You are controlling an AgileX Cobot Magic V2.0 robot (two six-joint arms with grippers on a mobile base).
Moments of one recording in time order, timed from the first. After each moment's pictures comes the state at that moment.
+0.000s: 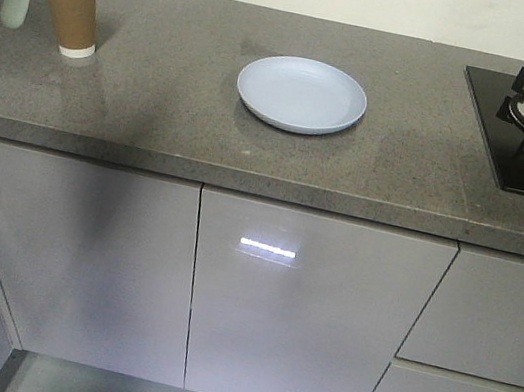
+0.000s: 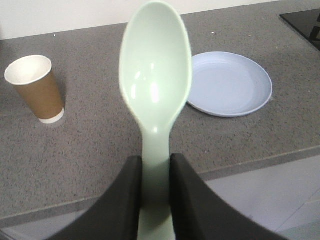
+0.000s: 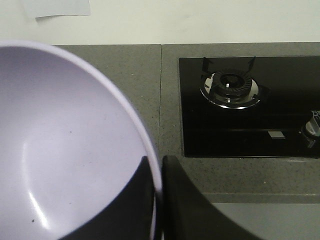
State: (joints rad) left arm -0.16 1.42 -1.63 -0.11 0.79 0.08; right arm -0.11 1.22 -1.64 0.06 0.95 0.00
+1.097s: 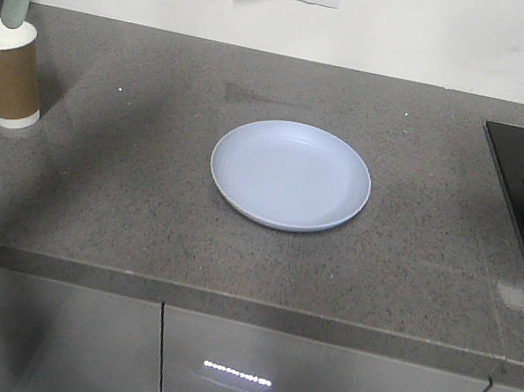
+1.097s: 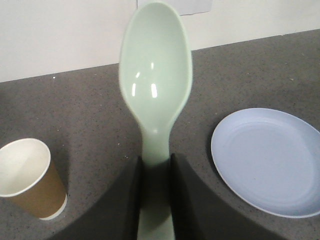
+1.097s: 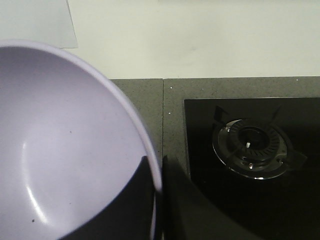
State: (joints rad) left arm -0.16 1.42 -1.63 -0.11 0.79 0.08; right arm -0.11 1.22 -1.64 0.06 0.95 -0.01
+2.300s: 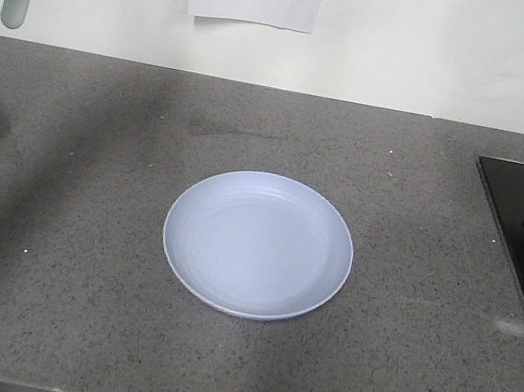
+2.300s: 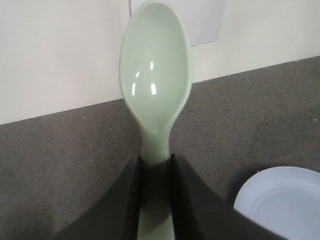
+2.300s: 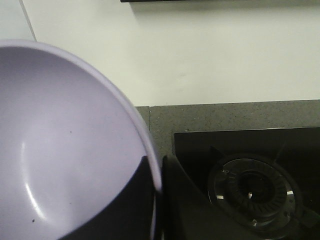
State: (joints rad) left arm -0.16 1.42 -1.63 -0.11 0.79 0.08; right arm -0.11 1.22 -1.64 0.06 0.95 -0.01
